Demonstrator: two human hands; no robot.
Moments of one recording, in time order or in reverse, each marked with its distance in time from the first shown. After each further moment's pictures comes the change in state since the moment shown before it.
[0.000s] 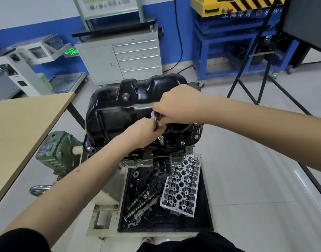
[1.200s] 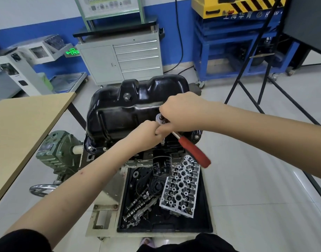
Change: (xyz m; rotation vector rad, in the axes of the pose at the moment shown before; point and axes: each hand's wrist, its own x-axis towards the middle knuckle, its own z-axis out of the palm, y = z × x) left_hand -0.011 0.008 0.002 -0.142 -0.012 0.023; right_hand -0.006 -0.008 0.003 0.122 -0.059 0.130
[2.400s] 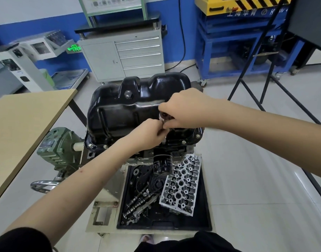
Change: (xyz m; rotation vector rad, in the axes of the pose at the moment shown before) left_hand 0.004 -0.005 0.005 0.058 0.049 0.130; right_hand 0.000 0.010 0.007 0.007 0.071 -0.091
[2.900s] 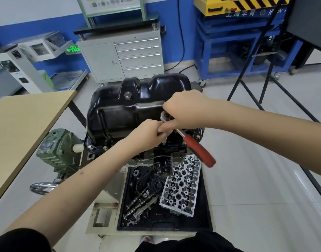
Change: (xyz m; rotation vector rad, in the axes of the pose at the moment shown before) left_hand 0.000 -0.002 -0.001 -0.019 0.028 0.000; right_hand 0.001 -0.002 -0.003 0.052 -0.042 0.068
